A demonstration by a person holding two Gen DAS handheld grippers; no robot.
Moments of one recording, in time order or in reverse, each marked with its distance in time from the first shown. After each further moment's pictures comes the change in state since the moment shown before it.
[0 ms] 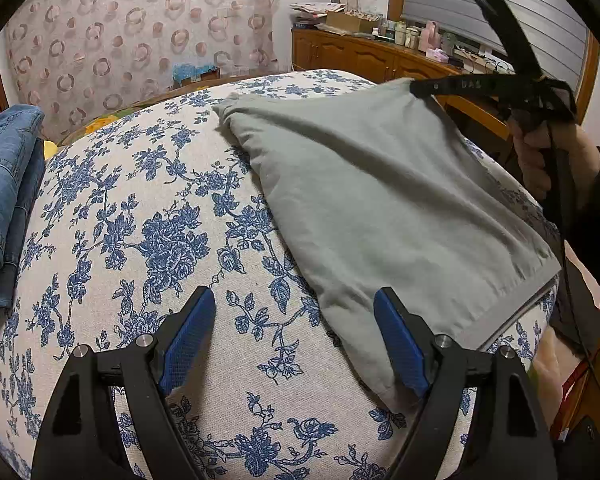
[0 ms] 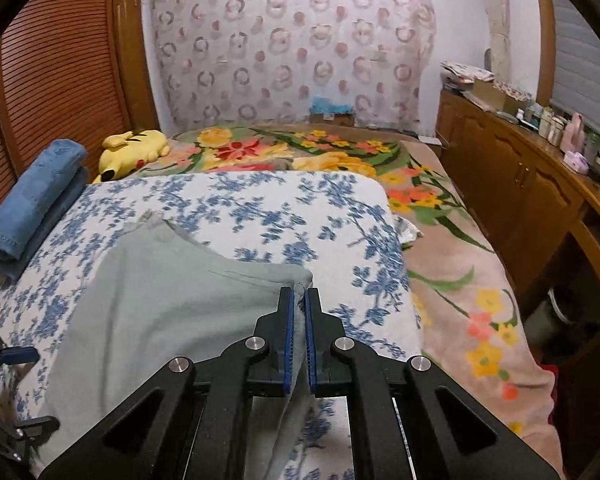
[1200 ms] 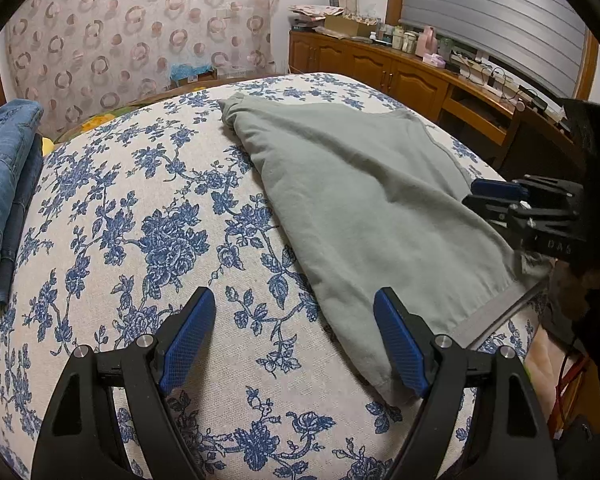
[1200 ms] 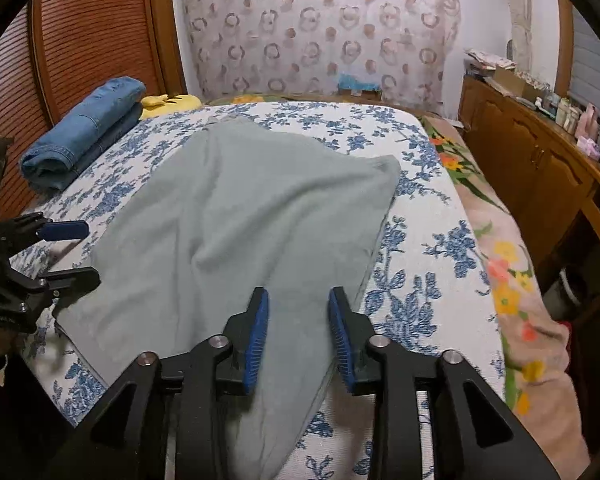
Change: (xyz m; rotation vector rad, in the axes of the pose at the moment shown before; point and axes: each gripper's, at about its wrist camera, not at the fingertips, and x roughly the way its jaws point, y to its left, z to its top) left arm -0.007 0.001 -0.003 -0.017 -0.014 -0.027; right arm -0.058 0.038 -0.094 -0.075 0.042 0.092
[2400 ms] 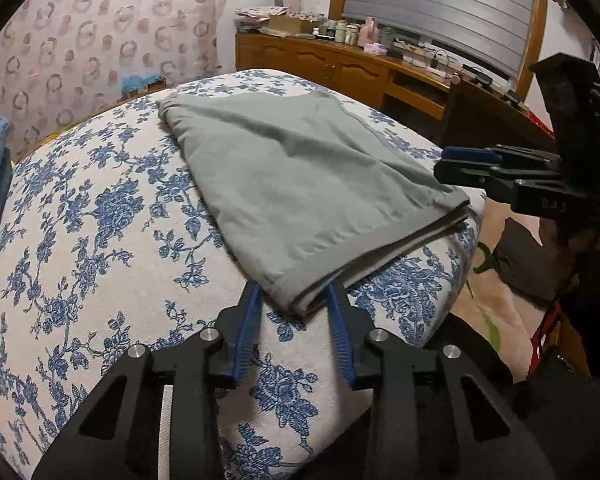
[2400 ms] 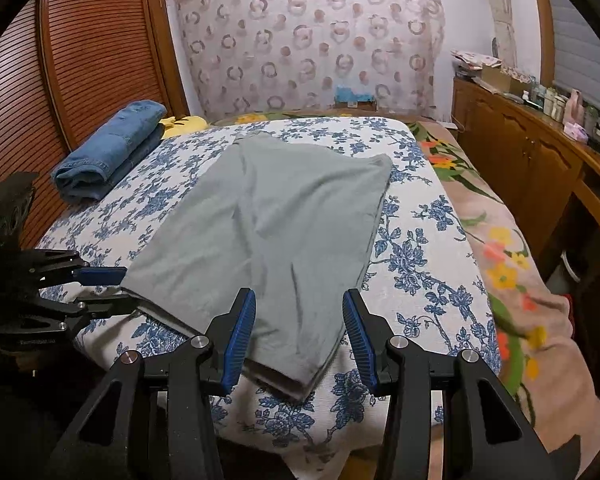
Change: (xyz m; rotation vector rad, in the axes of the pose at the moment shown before) left arm -0.032 -0.037 -0.038 0.122 -0.002 -0.152; right arm -0.056 0.020 -0.034 0.082 -0.059 0.007
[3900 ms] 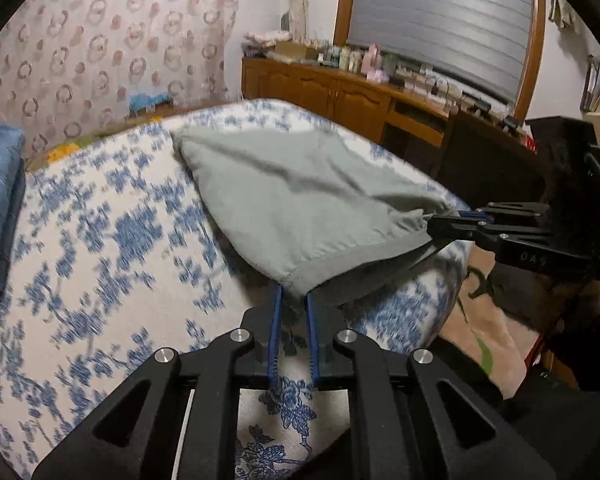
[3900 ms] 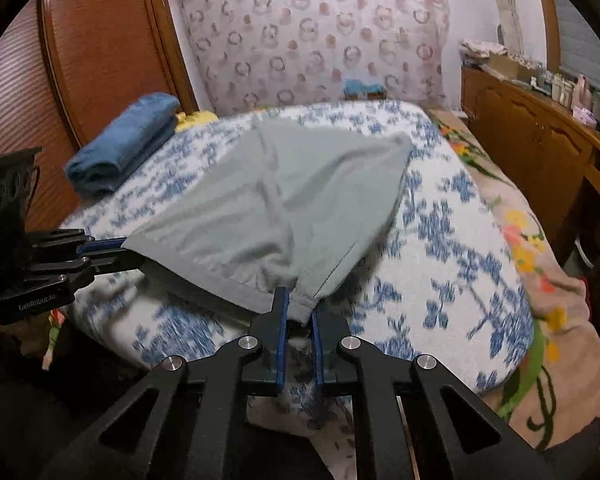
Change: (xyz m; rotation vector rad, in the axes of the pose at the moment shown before) left arm -0.031 0.006 0.010 -0.030 -0.116 0.005; right arm -0.009 0.006 -0.007 0.028 -0.012 0.058
